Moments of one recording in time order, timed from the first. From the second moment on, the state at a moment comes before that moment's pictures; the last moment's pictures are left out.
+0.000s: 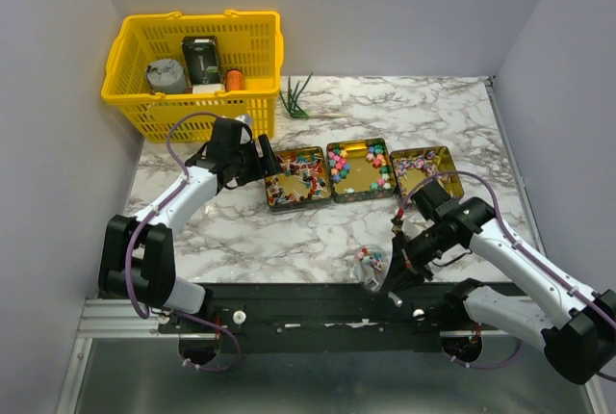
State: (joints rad) left arm -0.27 1.44 0.96 -0.31 0.26 -0.54; right arm 0.53 0.98 0.73 -1.18 -0.92 0.71
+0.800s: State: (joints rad) left arm -0.26 1.44 1.21 -0.40 0.46 -0.54; right arm 0.63 1.53 1.50 -1.11 -0.51 0.20
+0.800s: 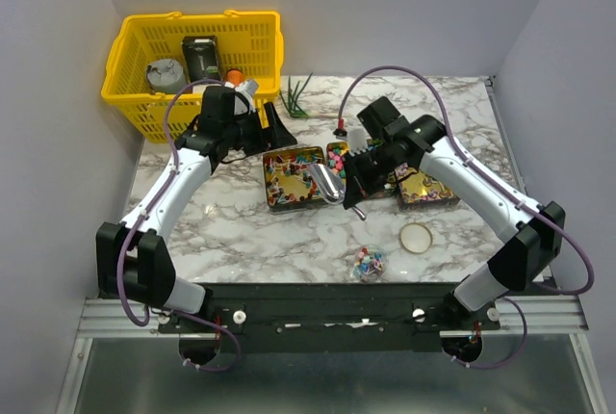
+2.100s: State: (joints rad) left arm -0.32 1.44 1.02 -0.23 1.04 -0.71; right arm 0.80 1.47 1.51 -1.05 -0.18 -0.23
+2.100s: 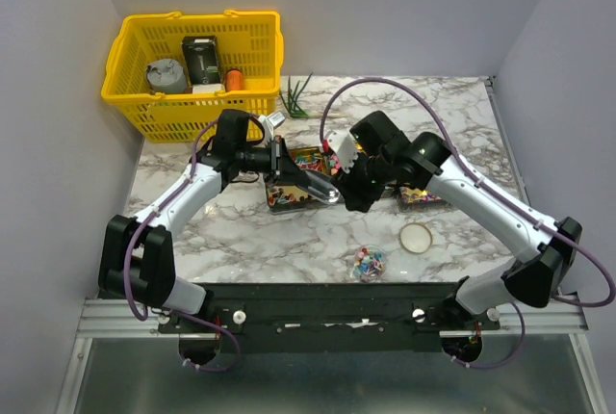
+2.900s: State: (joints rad) left arm -0.30 1.39 0.90 -0.07 1.07 -0.99; right arm 0.81 1.32 1.33 -0.83 -0.08 -0.16
